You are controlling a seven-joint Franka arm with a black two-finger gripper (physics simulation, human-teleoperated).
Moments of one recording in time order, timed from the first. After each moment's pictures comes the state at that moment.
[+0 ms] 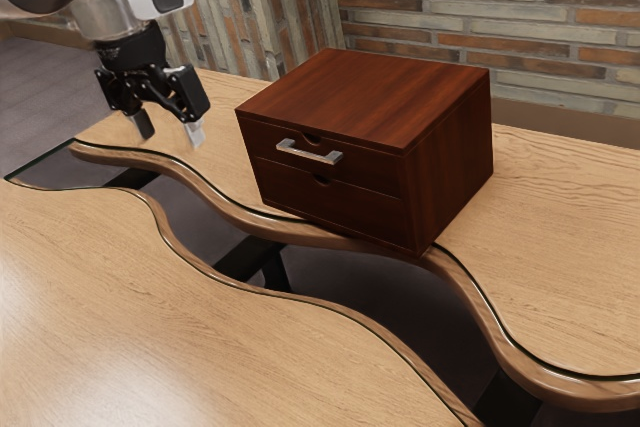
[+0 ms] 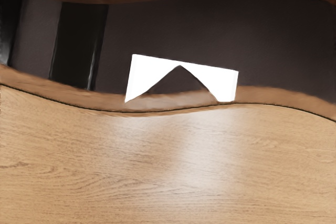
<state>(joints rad) 0.02 0.07 0.22 -1.25 -0.03 1.37 0.07</state>
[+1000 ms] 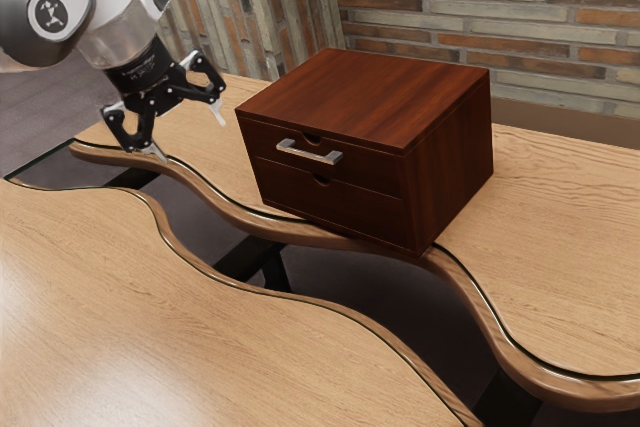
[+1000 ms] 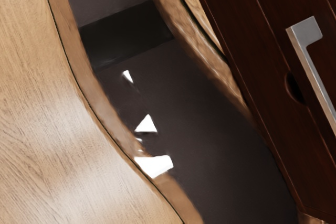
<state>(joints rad) 0.03 -0.05 0.22 -1.54 -0.07 1.74 -0.90</state>
